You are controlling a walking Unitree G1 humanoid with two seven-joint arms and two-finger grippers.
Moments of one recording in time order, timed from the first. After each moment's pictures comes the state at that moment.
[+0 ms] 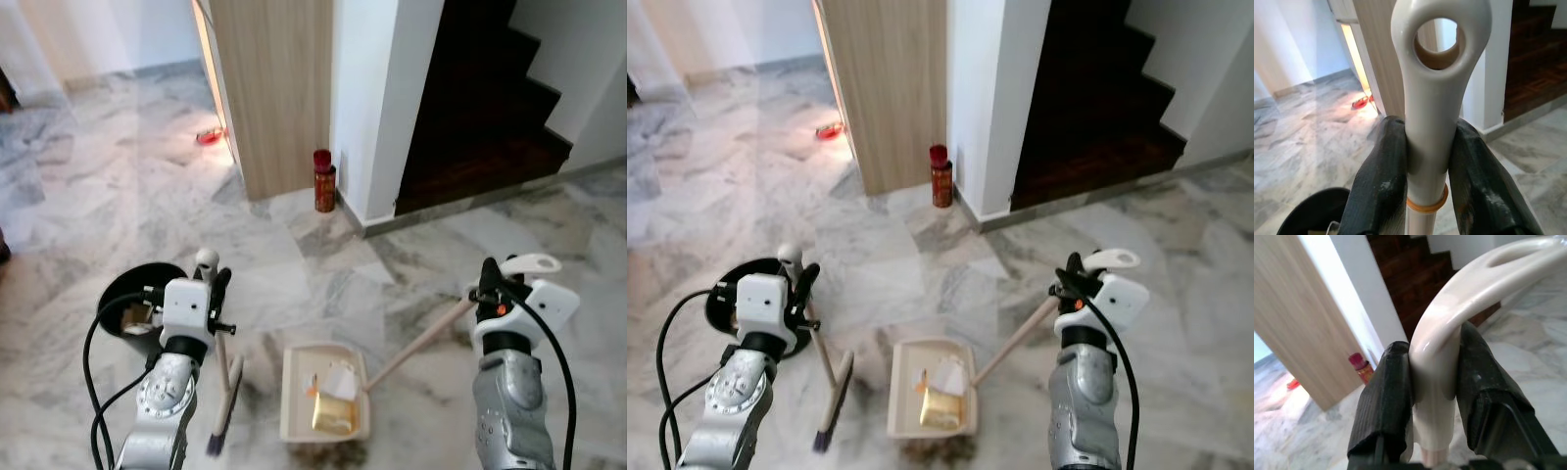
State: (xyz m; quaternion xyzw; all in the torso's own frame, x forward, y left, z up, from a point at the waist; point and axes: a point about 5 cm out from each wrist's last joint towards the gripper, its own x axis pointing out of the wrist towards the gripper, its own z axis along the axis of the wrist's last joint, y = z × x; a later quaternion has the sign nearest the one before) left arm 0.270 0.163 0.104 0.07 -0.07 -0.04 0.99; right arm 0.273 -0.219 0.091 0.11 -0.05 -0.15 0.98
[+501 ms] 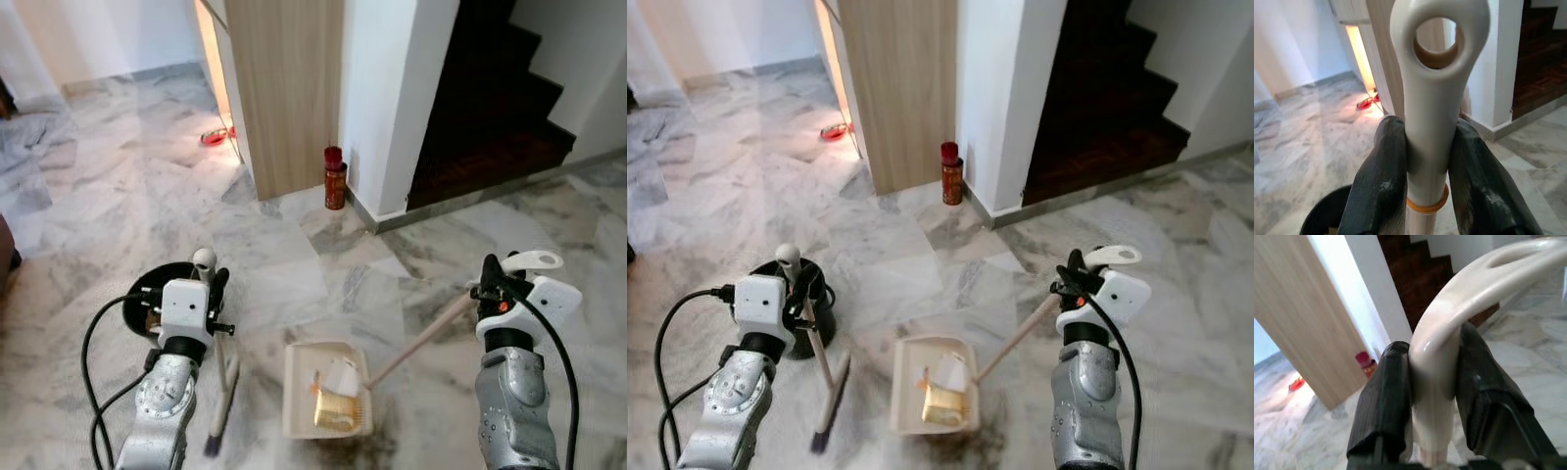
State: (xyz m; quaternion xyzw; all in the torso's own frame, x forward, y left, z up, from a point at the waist) left arm 0.269 0.163 0.104 0.07 -0.06 -0.03 1.00; right arm 0.276 -0.220 0.094 0.11 -0.06 -0.14 0.98
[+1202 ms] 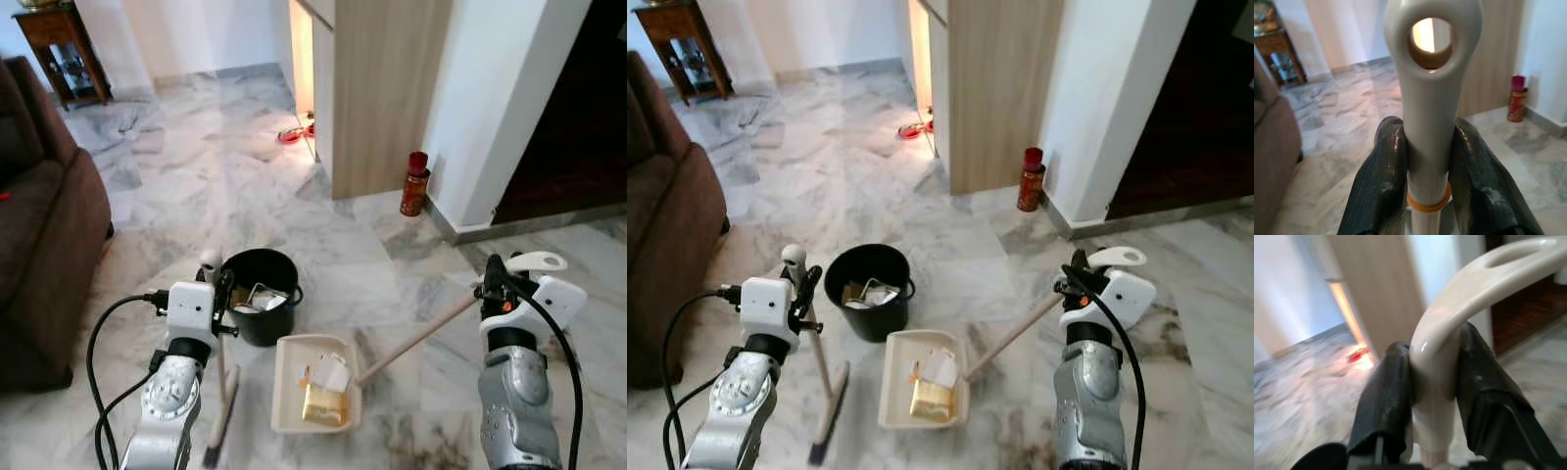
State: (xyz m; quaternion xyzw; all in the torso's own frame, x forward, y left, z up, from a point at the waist) left arm 0.266 0.166 0.100 0.07 -0.06 -0.03 1.00; right arm 0.283 -0.210 0.101 0.11 -0.07 -0.12 0.98
